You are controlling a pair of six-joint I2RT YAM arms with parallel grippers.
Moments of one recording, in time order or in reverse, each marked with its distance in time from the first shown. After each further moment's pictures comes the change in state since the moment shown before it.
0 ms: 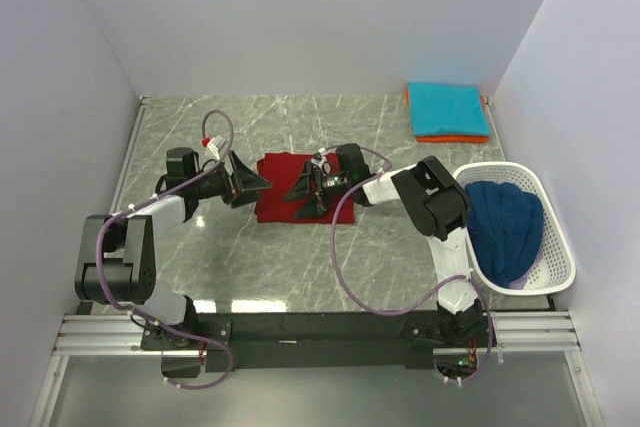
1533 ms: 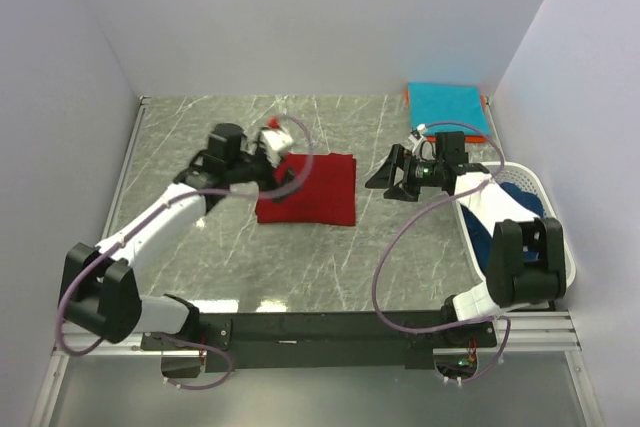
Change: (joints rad) left arm -0.375 -0.168 0.306 -0.427 -0.476 1.028; right arm -0.467 -0.692 -0.222 -0.793 0.200 -0.692
